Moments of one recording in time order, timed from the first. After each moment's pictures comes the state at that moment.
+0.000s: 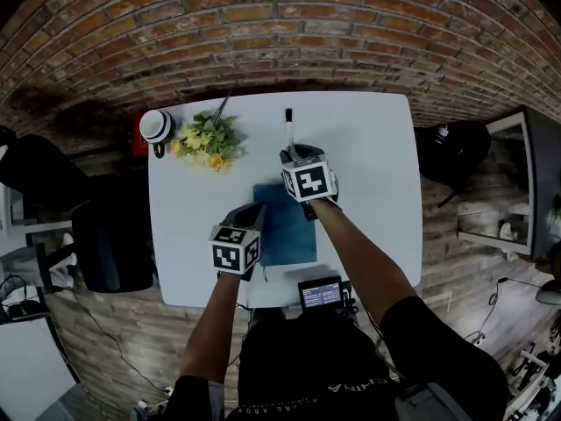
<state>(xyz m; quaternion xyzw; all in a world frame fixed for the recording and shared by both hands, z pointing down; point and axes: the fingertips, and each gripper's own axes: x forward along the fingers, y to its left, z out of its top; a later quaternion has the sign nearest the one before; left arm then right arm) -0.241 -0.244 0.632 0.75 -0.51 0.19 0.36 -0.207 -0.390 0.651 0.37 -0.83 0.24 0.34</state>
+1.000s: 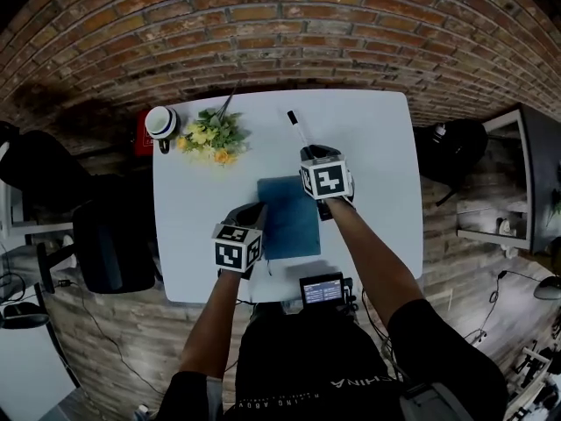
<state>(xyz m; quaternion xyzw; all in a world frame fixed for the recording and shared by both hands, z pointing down) -0.247 -0.225 0.629 0.76 -0.50 0.20 0.35 -0.168 -0.382 0.637 0.41 -0.81 0.23 0.35</state>
